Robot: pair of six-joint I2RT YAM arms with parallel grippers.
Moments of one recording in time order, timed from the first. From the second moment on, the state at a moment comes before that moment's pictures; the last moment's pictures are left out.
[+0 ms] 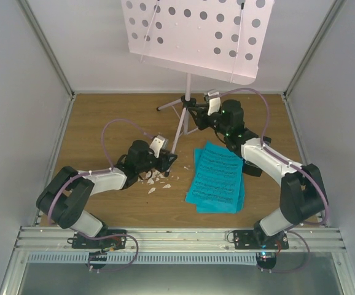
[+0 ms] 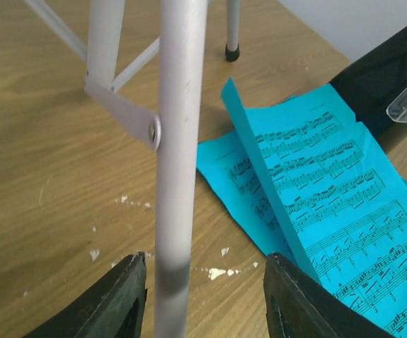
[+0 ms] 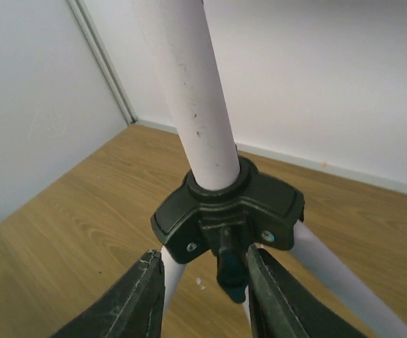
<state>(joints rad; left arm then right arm) -0.56 1.51 0.59 0.48 0.31 -0.23 0.44 1.53 1.06 0.25 -0.31 0.19</state>
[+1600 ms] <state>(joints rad) -0.57 1.62 0.59 0.46 0.27 -0.16 0.57 1.48 1.07 0.22 0.21 -0.46</state>
